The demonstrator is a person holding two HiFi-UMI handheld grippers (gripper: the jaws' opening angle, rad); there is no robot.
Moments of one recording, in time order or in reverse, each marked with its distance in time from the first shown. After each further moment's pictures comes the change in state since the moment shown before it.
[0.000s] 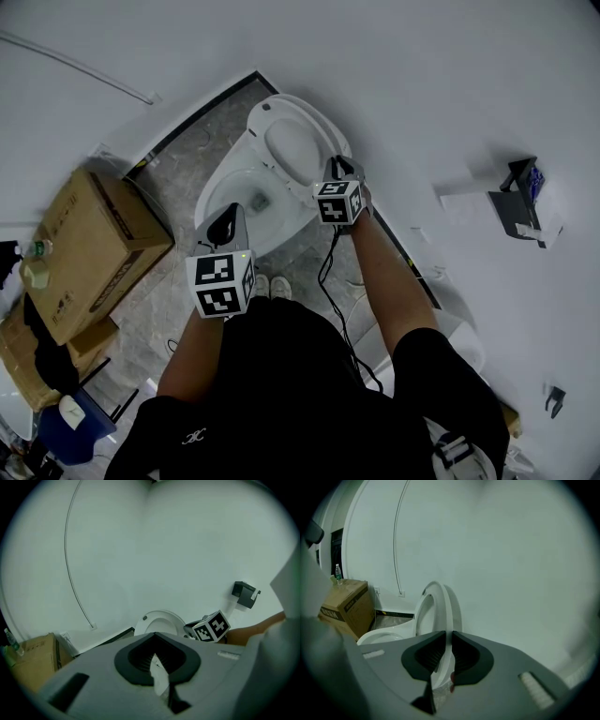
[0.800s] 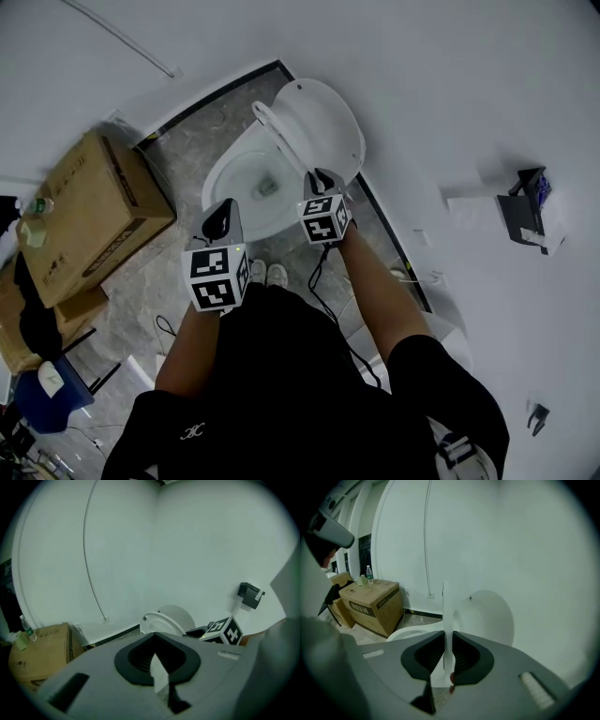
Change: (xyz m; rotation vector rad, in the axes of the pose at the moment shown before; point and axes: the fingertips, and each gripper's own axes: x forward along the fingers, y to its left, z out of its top) left arm -0.049 0.022 -0.041 -0.078 0.000 0.110; right arm -0.054 0.113 -0.014 -0.111 -0.042 0.261
